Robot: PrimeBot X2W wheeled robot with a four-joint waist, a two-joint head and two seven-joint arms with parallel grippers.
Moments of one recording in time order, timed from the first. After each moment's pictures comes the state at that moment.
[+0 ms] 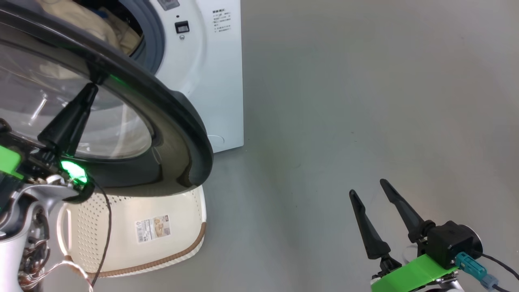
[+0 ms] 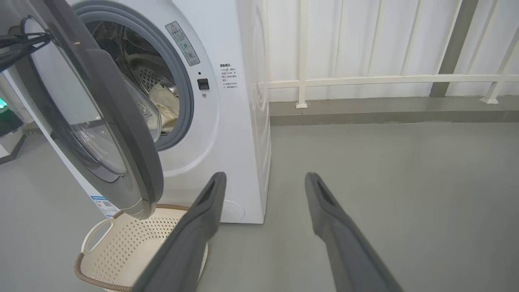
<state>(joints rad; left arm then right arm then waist) -0.55 0.31 -0.08 0.25 -1.98 -0.05 0.57 0.01 -0.05 0.12 -0.12 0.16 0.13 -0.12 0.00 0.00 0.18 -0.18</state>
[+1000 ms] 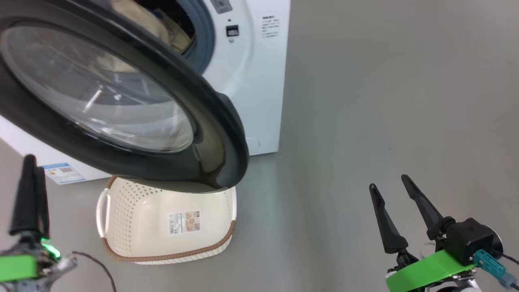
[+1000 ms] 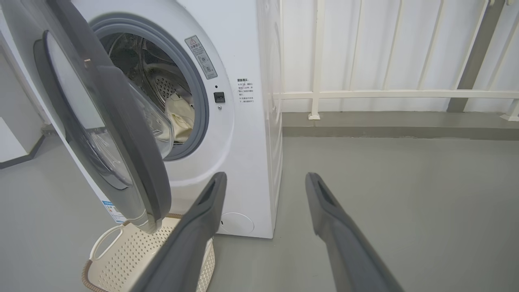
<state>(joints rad) -0.09 0.14 0.14 -0.15 -1.54 -0.12 0.11 0.01 -0.05 0.04 -0.13 0.15 0.13 -0.11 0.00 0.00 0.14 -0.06</state>
